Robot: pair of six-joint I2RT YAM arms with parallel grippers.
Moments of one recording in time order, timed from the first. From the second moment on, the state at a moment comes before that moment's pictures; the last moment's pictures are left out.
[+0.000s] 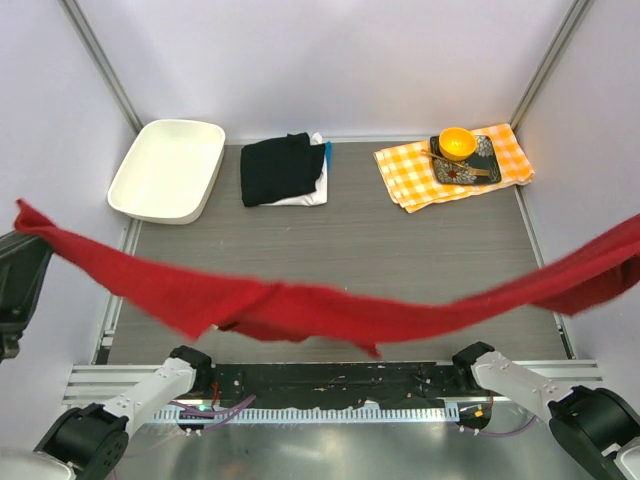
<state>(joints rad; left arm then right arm) -0.40 0.89 2.30 -0.66 0.37 -0.47 0.48 0.97 2.48 -0.72 -0.34 0.26</state>
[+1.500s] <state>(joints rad) -0.22 2.00 1.78 -0.18 0.20 -0.39 0.20 1.78 1.41 -0.19 0.38 0.34</state>
